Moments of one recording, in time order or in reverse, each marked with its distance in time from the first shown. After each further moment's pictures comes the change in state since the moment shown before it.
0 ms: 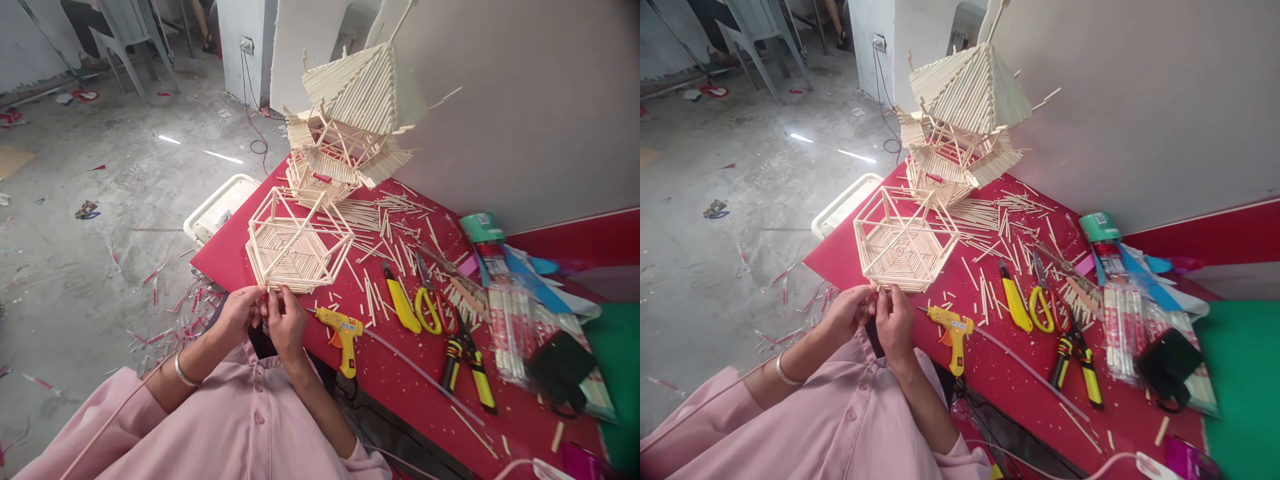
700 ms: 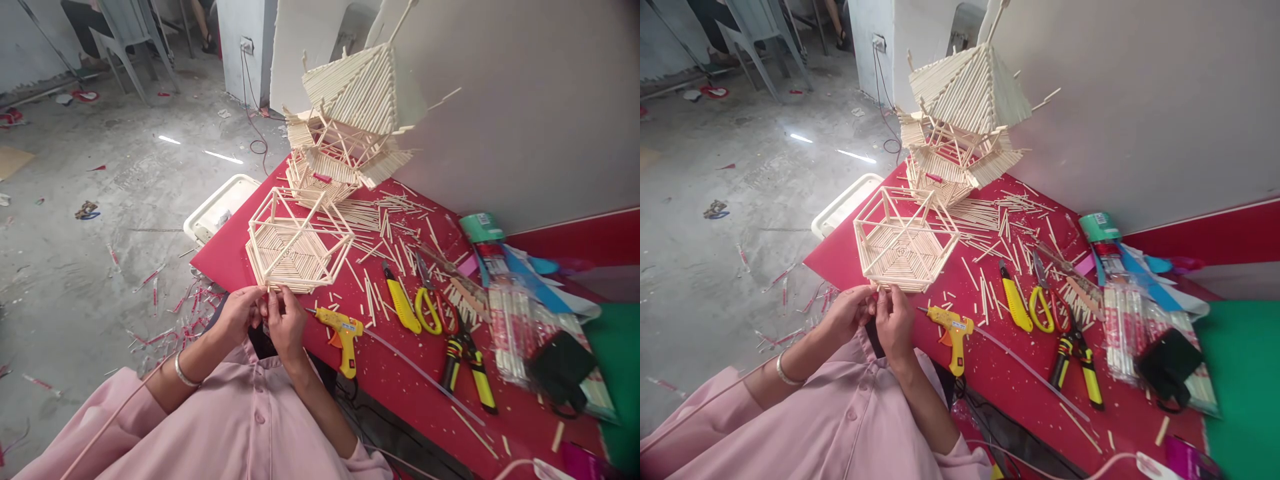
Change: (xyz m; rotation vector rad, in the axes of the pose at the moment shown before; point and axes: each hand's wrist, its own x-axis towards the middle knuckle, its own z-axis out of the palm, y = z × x) left_hand -0.001 0.000 0.000 -0.010 -0.001 -0.003; right_hand -0.002 0.002 0.001 0.014 0.001 0.008
